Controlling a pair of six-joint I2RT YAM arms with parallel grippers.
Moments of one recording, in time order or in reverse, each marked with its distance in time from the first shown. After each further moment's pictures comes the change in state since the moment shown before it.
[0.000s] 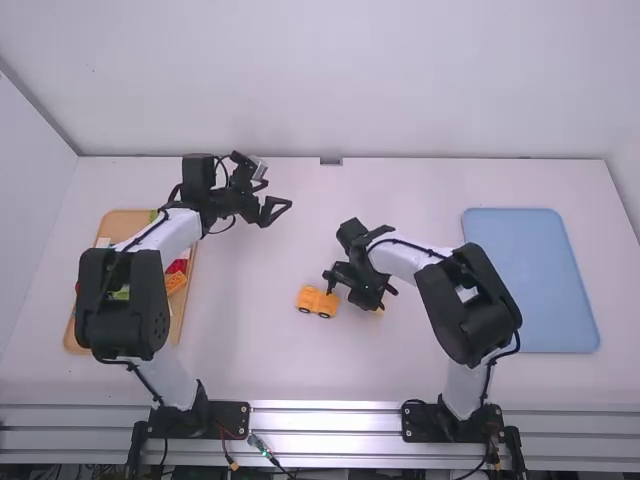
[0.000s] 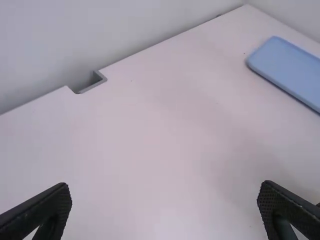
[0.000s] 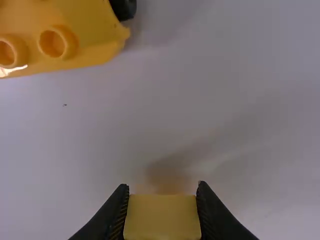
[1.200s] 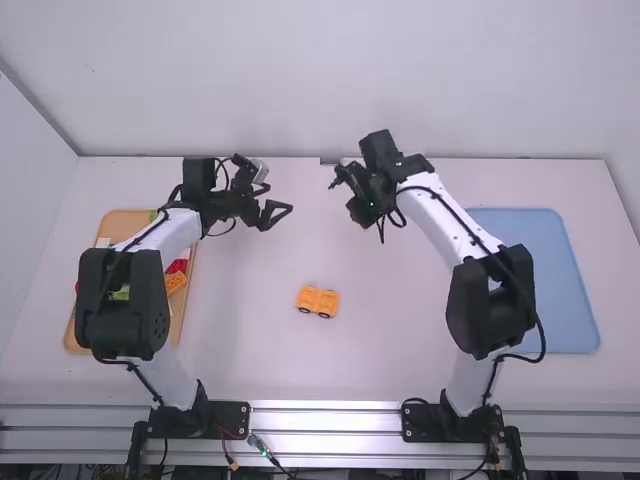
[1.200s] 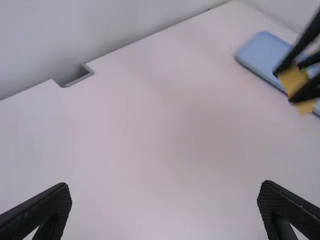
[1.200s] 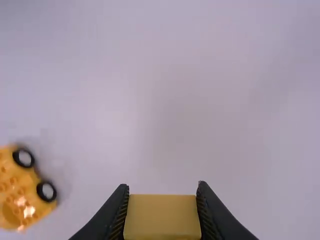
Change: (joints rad) left arm 0.000 0.000 0.000 -0.045 0.023 0.027; right arm -0.163 0.000 0.480 -0.098 -0.103 0.257
